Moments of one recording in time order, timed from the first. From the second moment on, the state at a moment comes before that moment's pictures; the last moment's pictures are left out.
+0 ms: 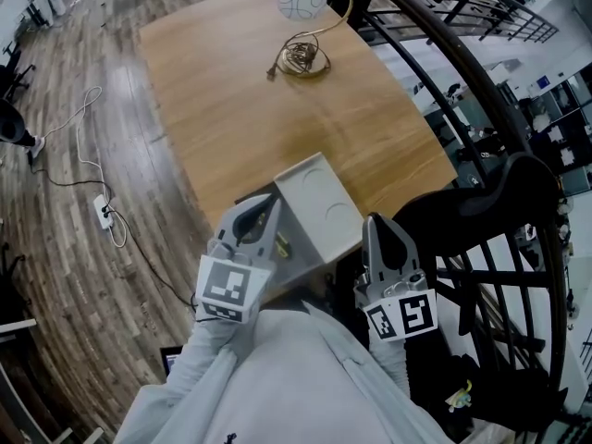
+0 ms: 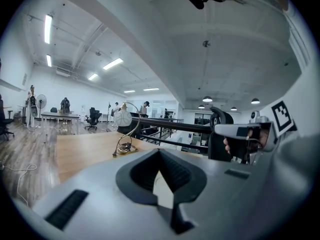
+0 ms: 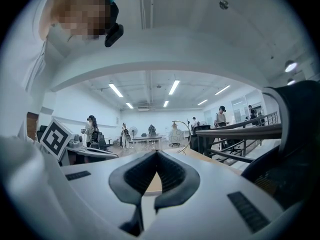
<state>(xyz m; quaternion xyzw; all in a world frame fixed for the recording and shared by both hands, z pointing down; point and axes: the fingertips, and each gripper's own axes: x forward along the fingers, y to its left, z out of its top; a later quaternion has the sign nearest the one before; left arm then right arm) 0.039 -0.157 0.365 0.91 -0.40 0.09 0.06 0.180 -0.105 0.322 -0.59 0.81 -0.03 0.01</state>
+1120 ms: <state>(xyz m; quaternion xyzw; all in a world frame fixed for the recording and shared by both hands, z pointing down) 0.041 -0.148 0.382 0.91 -0.39 0.12 0.08 0.175 -0.101 0.340 -0.58 0.81 -0.05 -0.02</state>
